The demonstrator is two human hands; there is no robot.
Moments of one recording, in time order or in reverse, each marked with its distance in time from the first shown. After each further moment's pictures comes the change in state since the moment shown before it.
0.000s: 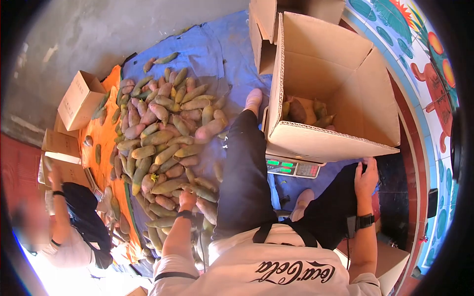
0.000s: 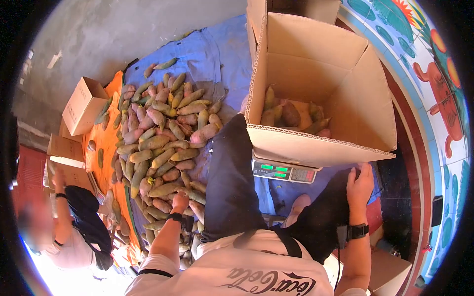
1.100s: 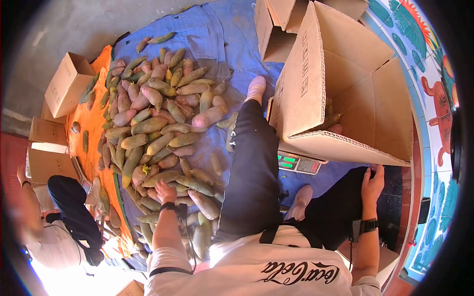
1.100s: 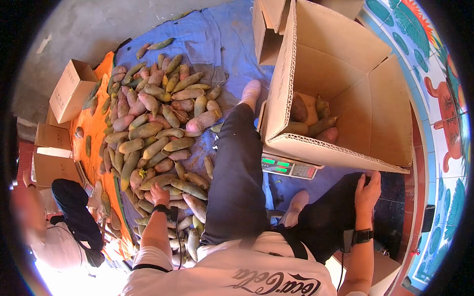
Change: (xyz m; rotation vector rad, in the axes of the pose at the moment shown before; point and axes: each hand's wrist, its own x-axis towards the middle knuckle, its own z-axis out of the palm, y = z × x) left_hand 0.024 -0.043 -0.028 0.166 0.064 -0.259; right_hand 0.000 0.007 0.002 -0.095 -0.049 0.048
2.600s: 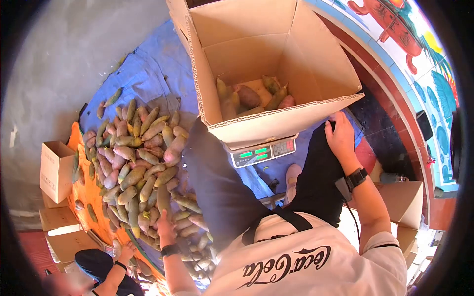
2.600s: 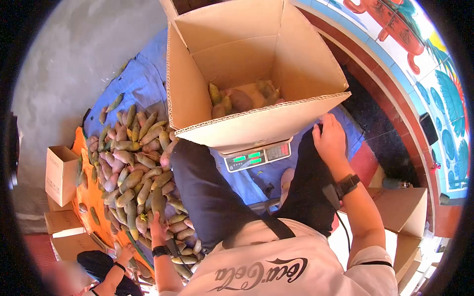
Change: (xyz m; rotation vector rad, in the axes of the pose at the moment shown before) left_hand -0.032 0.017 -0.069 -1.225 -0.440 -0.125; right_hand 0.002 -0.015 0.000 0.056 0.082 0.008
